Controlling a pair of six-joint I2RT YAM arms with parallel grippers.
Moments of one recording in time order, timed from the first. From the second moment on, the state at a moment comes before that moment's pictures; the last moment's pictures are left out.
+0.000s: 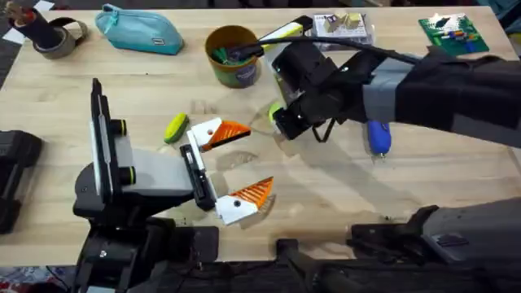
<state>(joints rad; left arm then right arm) -0.10 0.00 0.02 -0.12 1.08 0.02 0.71 1.63 1.00 -0.56 0.03 0.12</state>
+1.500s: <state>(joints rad) -0.10 0.00 0.02 -0.12 1.08 0.02 0.74 1.66 1.93 -1.42 0.01 -0.06</state>
